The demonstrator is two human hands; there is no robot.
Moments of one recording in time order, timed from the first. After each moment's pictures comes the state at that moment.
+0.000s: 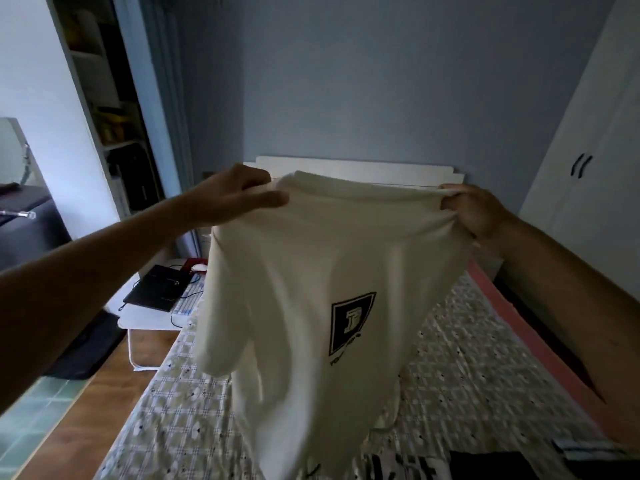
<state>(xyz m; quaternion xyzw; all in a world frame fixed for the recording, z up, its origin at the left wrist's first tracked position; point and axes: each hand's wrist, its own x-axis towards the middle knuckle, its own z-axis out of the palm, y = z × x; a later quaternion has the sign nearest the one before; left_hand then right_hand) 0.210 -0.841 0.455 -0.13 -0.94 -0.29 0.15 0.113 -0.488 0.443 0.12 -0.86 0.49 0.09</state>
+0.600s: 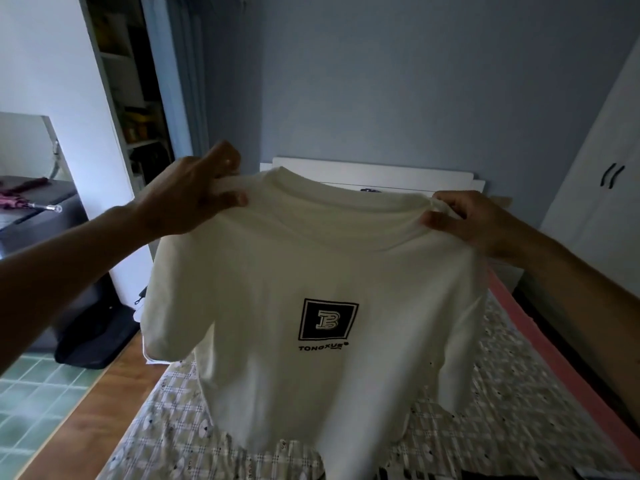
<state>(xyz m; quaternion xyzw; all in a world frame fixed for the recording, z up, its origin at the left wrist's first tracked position) 0.235 -0.898 0.446 -0.16 -0.92 -0.09 0.35 0.117 -0.492 0.444 0.34 -0.86 0.37 0.05</state>
